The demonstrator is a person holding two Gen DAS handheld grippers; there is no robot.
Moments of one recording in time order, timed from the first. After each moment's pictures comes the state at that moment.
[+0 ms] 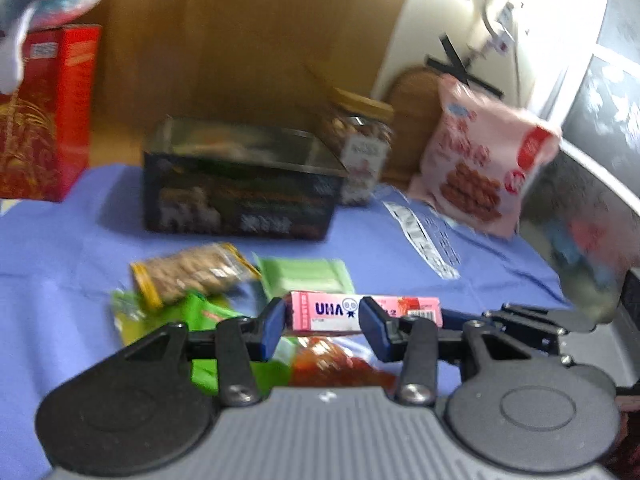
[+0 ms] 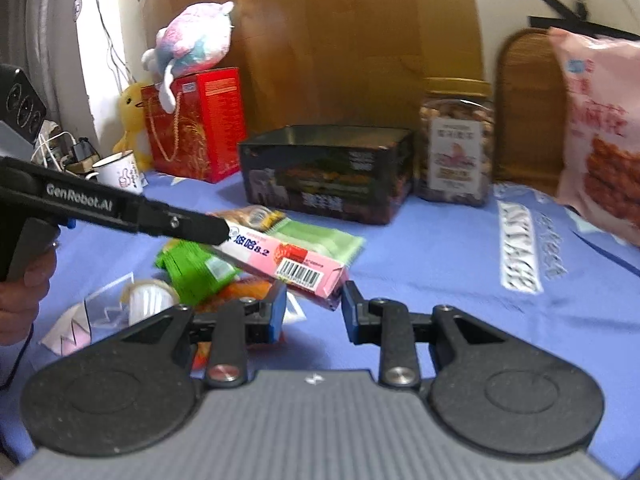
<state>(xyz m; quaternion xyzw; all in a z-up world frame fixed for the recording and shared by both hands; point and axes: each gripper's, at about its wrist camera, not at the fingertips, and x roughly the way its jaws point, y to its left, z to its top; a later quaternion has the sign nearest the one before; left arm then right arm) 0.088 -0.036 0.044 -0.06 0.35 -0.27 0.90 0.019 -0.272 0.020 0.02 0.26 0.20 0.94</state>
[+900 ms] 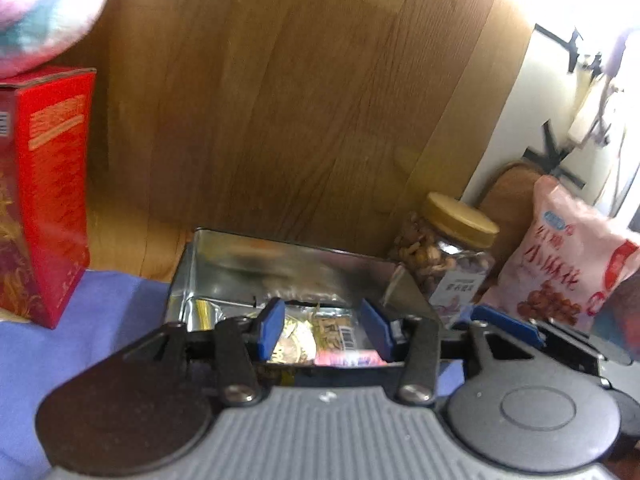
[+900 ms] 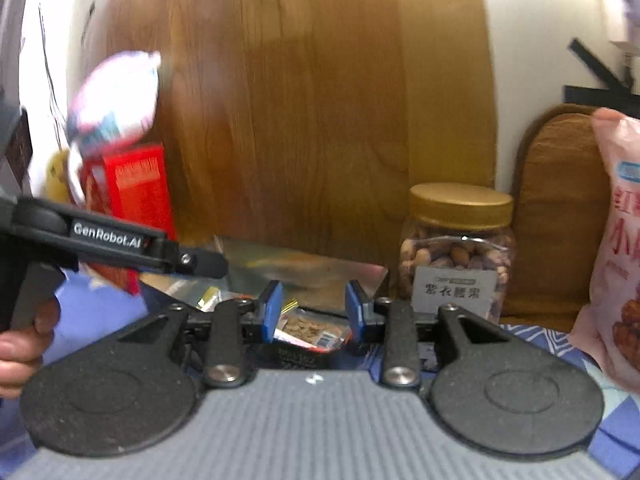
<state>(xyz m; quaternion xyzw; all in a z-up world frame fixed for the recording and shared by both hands) 0.237 -0.037 0.064 -0.10 0.31 -0.22 0.92 0.154 -0.270 0.059 0.03 0.18 0.16 0.97</state>
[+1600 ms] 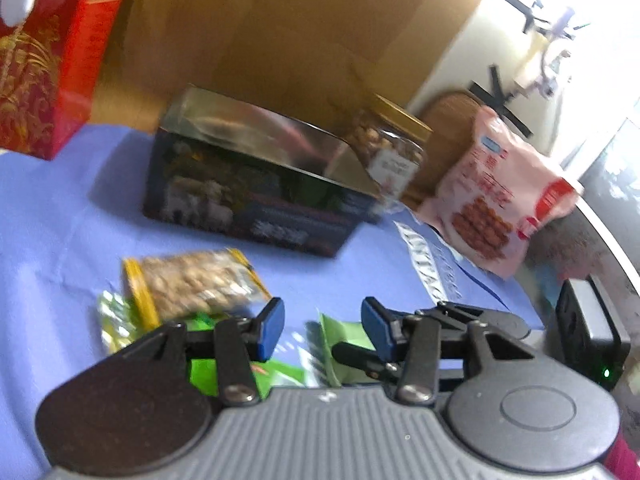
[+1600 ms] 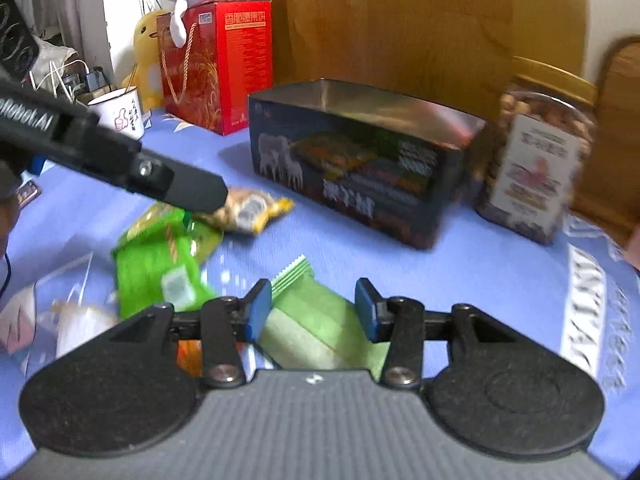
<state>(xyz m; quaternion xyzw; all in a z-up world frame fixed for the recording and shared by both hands) 0.131 -0.033 0.033 -0.15 0.40 -0.28 0.86 0.099 -0.253 0.010 -0.06 0.32 0.26 0.91</state>
